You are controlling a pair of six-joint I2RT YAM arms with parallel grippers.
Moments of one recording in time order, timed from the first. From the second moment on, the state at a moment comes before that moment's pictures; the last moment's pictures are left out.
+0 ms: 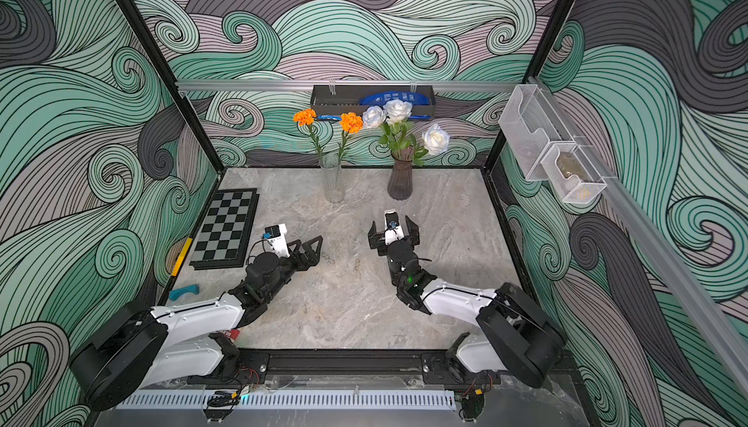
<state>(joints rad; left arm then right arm) -0.64 1.22 0.28 0.72 -0.23 -0.66 0.71 1.39 0.47 0.75 0.69 -0.06</state>
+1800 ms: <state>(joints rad) -0.24 1.53 0.02 1.47 -0.66 0.05 0.04 1.56 0.16 1.36 0.25 -0.04</state>
